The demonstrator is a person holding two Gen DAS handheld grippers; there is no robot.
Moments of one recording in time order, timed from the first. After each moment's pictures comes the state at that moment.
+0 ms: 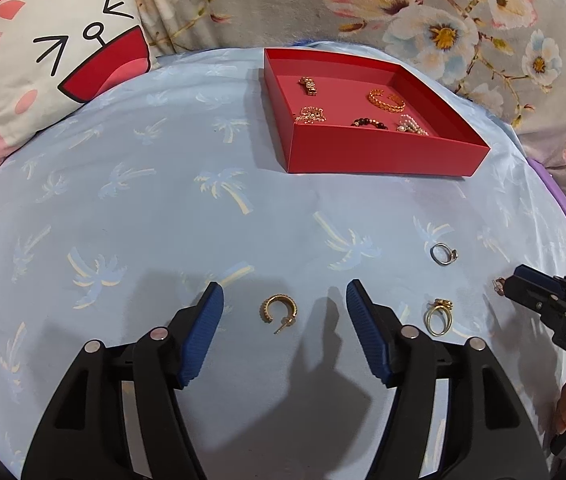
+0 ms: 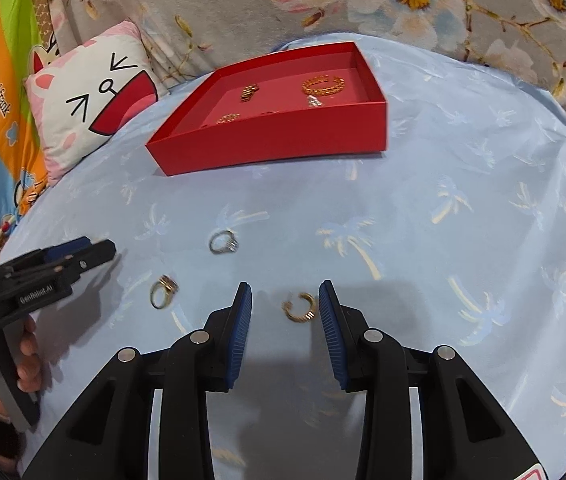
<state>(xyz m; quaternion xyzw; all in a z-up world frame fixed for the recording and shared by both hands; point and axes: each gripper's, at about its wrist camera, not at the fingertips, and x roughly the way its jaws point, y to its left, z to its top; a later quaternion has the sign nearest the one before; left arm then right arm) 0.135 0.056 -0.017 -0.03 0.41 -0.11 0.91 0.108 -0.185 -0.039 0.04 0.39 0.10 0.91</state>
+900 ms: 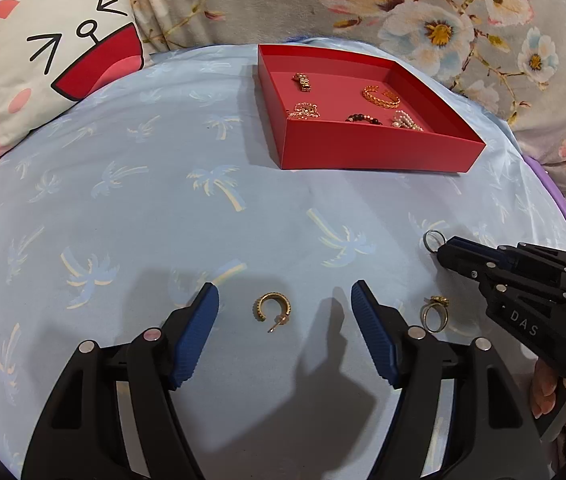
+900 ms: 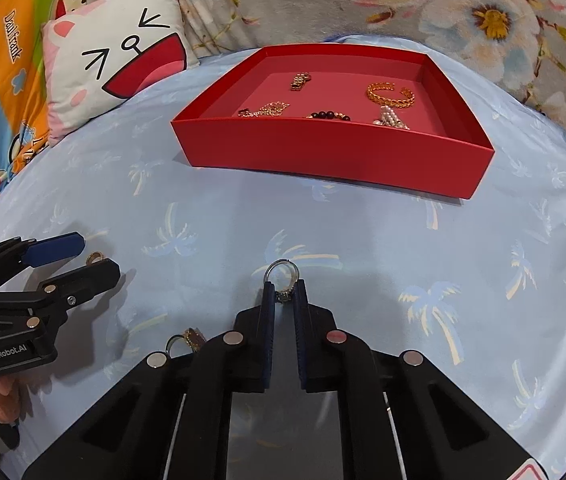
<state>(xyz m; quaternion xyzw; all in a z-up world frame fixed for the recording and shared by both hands) 0.135 0.053 -0.018 -0.03 0.41 -0.12 0.90 0.148 -0.128 -0.048 -0.05 0.40 0.12 0.91</state>
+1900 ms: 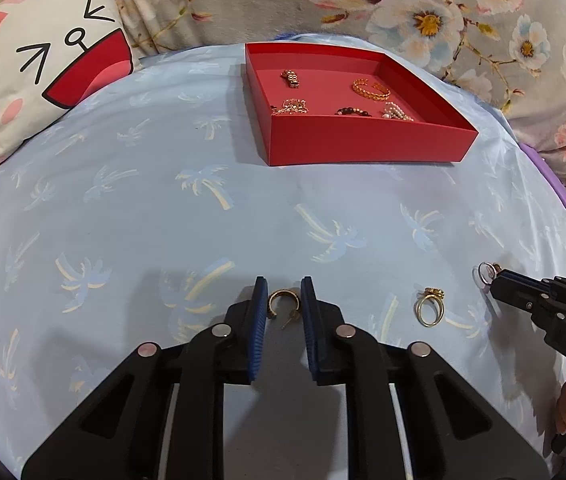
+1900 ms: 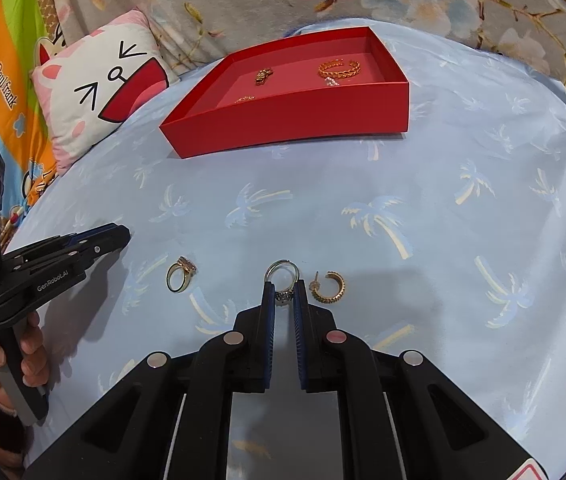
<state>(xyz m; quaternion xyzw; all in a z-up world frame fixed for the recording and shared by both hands) 0.134 0.047 -0.019 -0.01 0.41 -0.13 0.90 0.101 -0.176 -0.047 0.04 0.41 0.12 0.90</state>
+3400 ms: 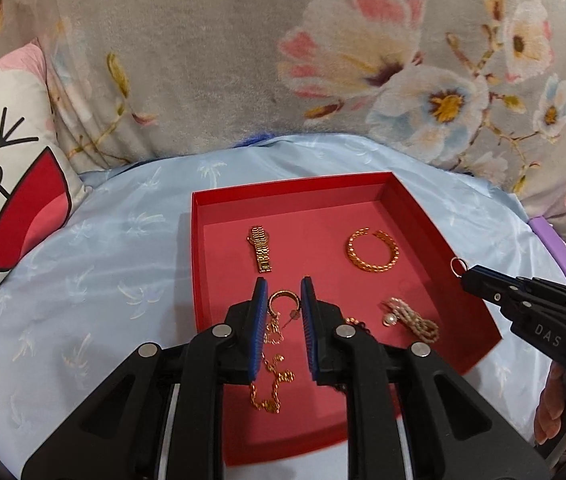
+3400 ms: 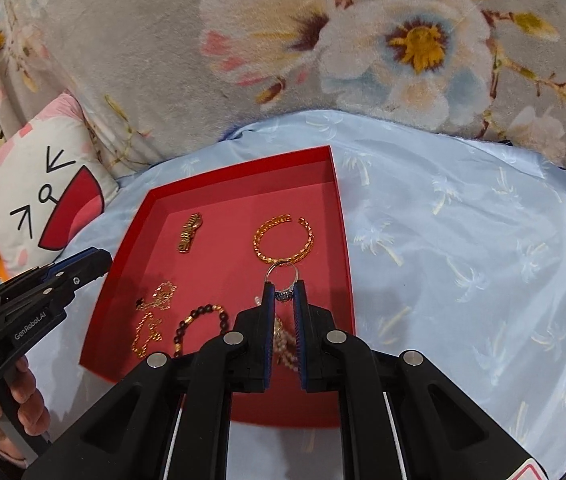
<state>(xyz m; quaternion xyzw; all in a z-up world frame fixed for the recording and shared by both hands) 0.318 -0.009 0.066 -0.01 0.35 -0.14 0.93 0.294 -0.212 0.036 0.07 0.36 0.06 0.93</state>
